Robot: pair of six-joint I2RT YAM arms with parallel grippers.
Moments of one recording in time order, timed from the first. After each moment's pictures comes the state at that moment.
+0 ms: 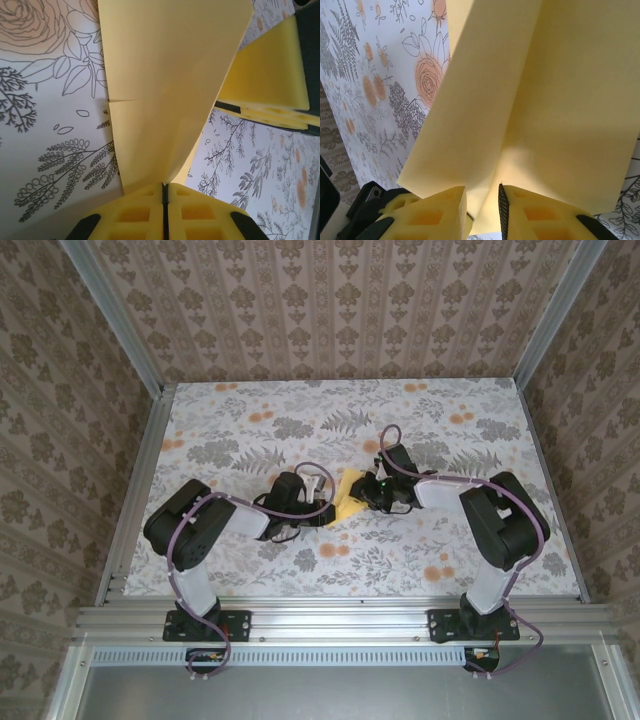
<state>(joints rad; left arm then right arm) -0.69 1.80 0.63 0.51 0.50 -0.63 0.43 1.76 0.87 -0.03 -0.45 0.93</state>
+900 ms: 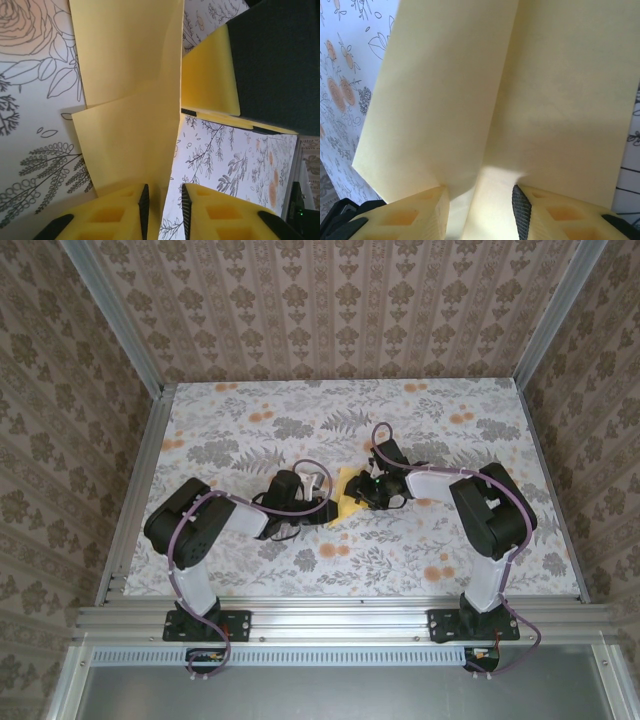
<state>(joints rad) -0.67 1.81 0.63 0.55 0.57 -0.70 0.44 1.85 0.99 -0.18 -0.42 0.88</state>
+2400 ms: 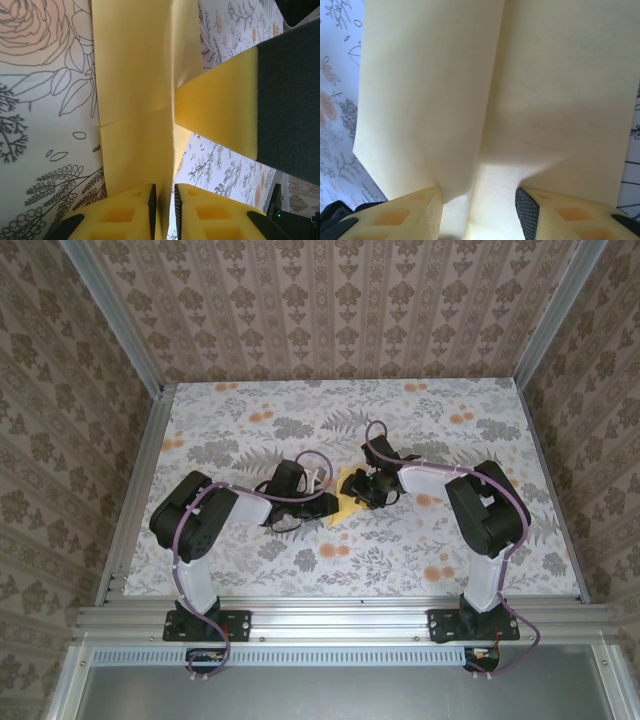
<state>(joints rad) -0.64 1.86 0.75 0.38 0.65 -0.75 0.47 1.89 1.10 -0.33 -0.32 0.92</state>
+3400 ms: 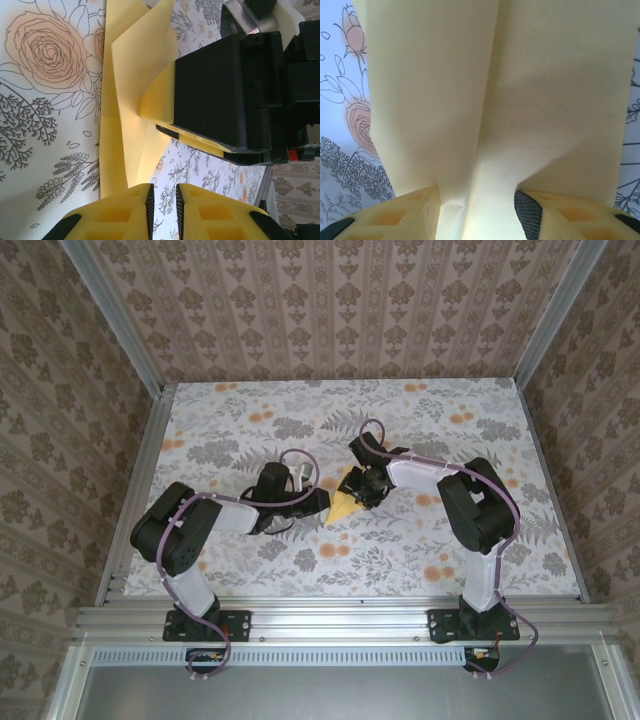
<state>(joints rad) -0.60 1.73 0.63 0.52 0.61 -0.81 0.52 1.95 1.22 -0.50 -0.19 1.08</state>
